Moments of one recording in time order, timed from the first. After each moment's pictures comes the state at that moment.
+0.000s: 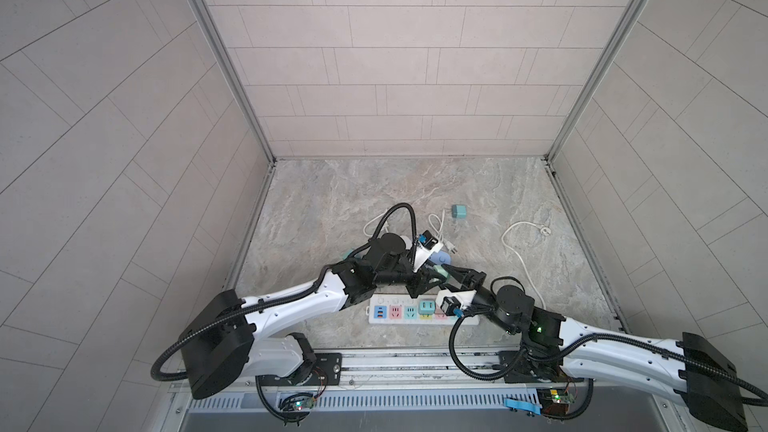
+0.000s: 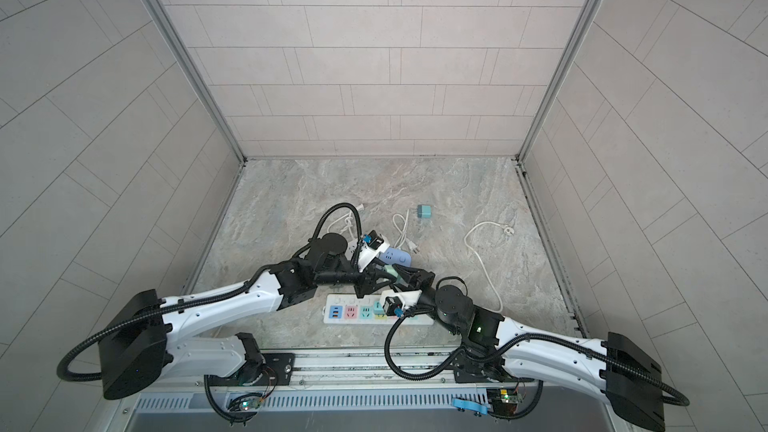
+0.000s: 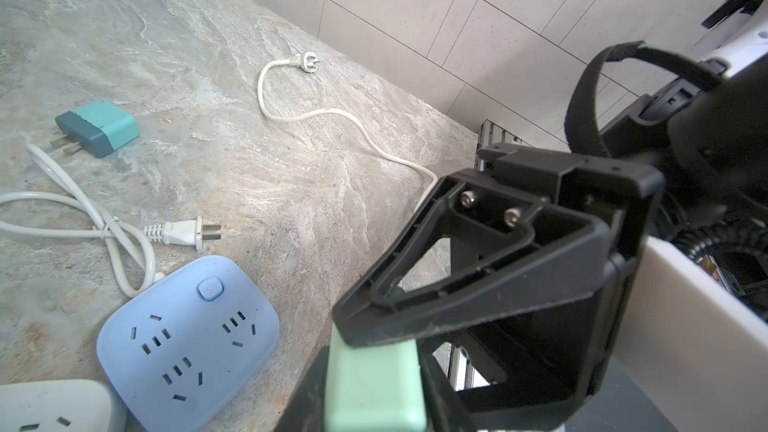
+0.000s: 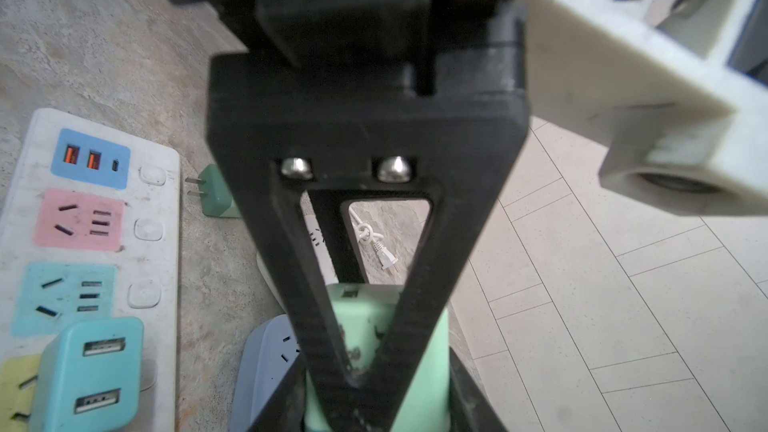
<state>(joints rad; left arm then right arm) -0.93 1.28 0.72 0.09 0.41 -0.16 1.05 0.75 0.19 0.41 0.24 -0.84</state>
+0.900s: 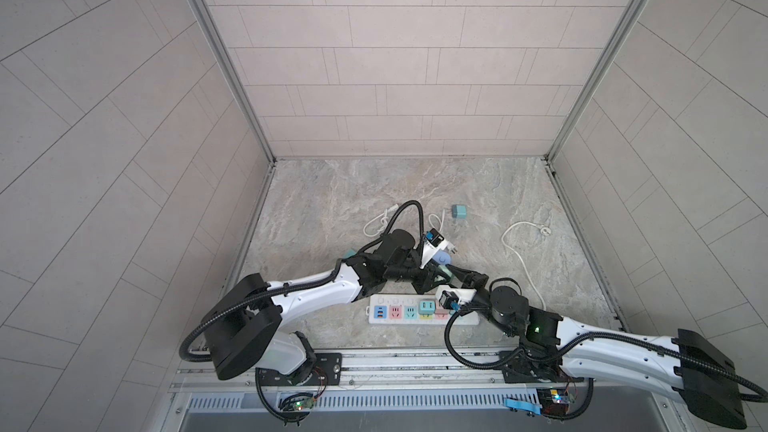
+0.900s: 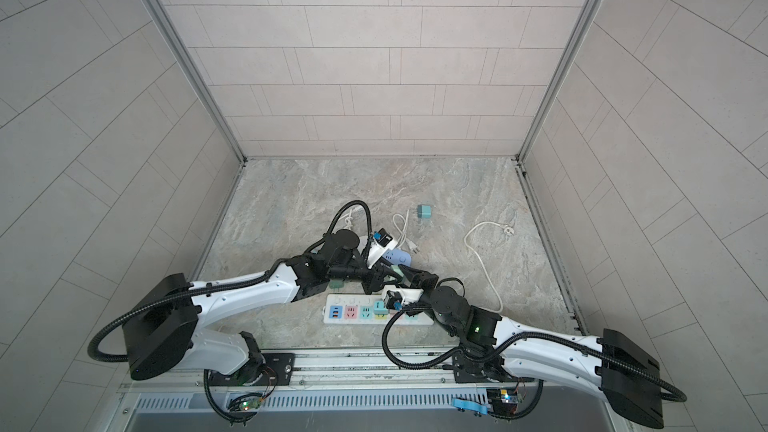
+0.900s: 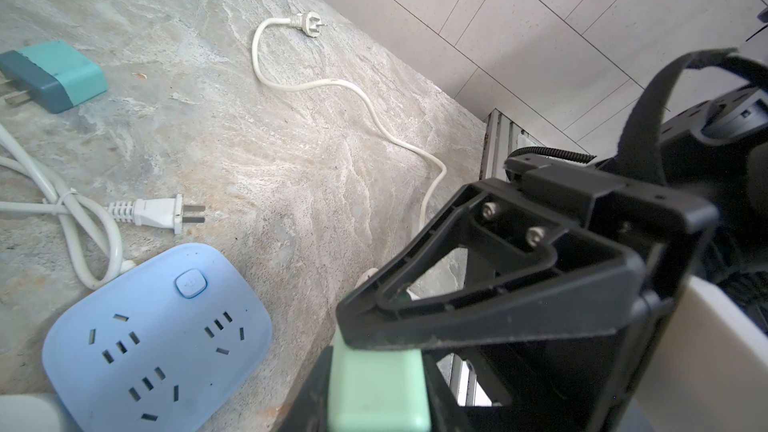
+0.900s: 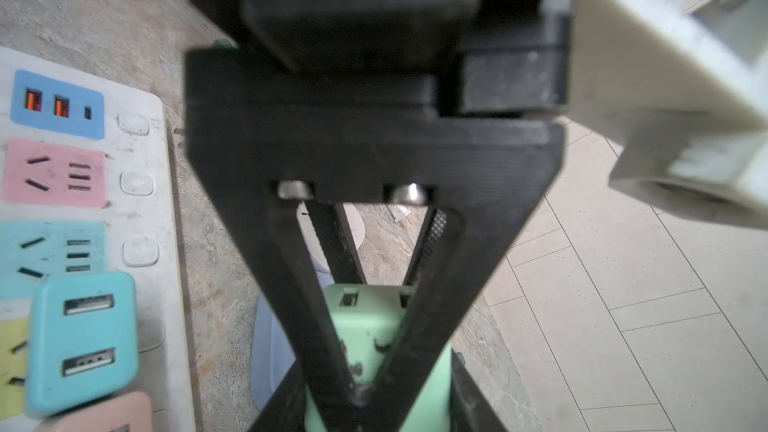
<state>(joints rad) -0.92 1.42 0.77 0.12 0.46 -0.22 1.06 0.77 0.18 0.36 0.35 -0.75</state>
